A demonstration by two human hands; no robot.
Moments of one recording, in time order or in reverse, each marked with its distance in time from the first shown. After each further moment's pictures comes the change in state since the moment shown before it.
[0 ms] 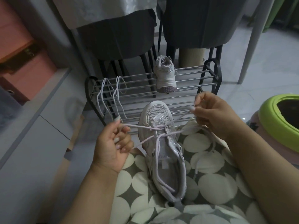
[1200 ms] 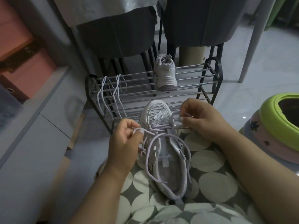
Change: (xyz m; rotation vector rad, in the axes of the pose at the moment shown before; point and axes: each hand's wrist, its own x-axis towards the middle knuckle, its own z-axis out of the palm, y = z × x) left_hand -0.012 -0.017 0.009 0.781 0.070 0.263; right_hand -0.006 0.005 0.023 -0.559 -0.034 -0.132
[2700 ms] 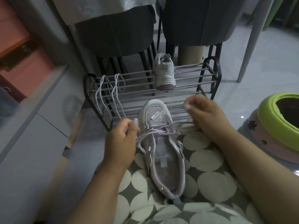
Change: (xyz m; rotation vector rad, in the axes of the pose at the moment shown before) left_hand 0.008 -0.009 -0.002 0.328 0.100 0.216; right_hand -0.002 0.001 -0.002 0.074 0.154 0.033
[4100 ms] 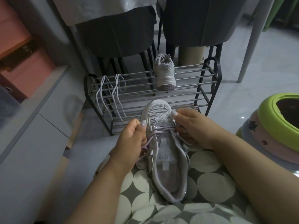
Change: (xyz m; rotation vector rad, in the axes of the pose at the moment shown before) left_hand -0.003 0.010 0.012 -0.502 -0.280 -0.245; right_hand -0.005 -0.009 0.022 0.216 -0.336 0.371
